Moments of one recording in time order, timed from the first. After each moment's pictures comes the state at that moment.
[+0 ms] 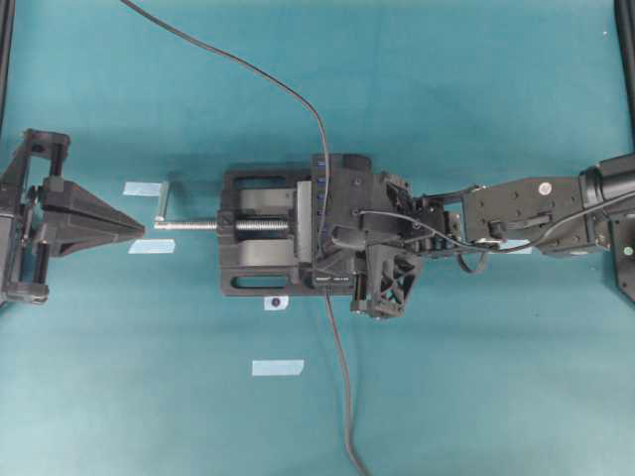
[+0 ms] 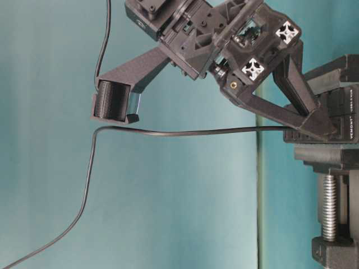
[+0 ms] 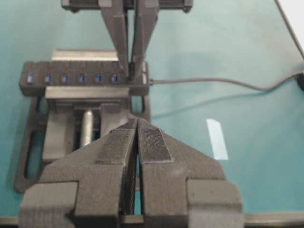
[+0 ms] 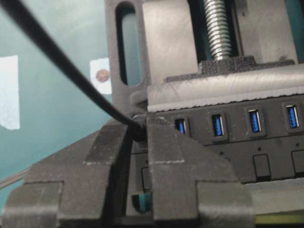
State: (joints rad) left arm -0.05 -0.88 1.13 0.01 0.07 -0.07; right arm 0.04 0.11 0.61 0.01 0.12 0.17
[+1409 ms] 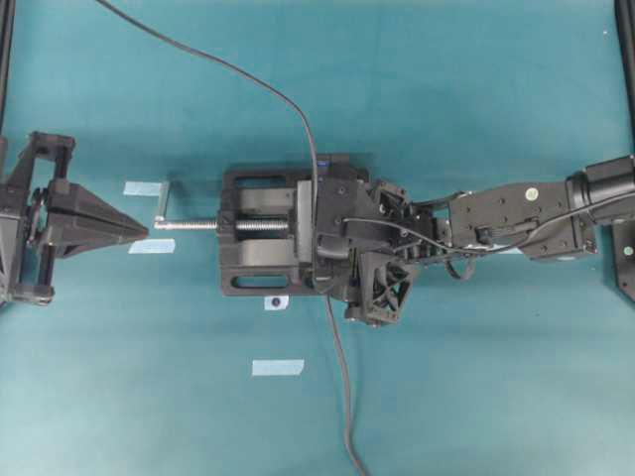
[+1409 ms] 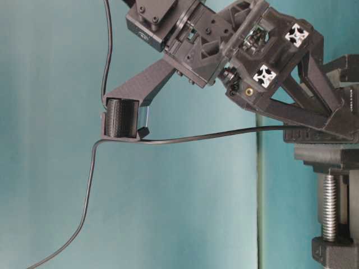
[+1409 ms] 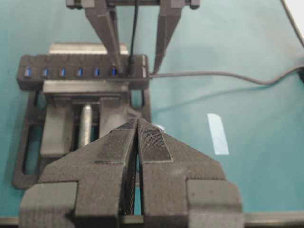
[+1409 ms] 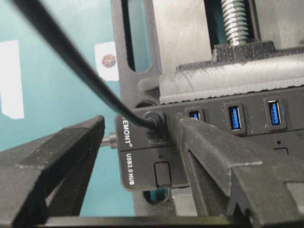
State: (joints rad) left arm -0.06 -0.86 1.13 0.01 0.07 -0.07; right arm 0.05 0.13 0.56 0.01 0.23 0.20
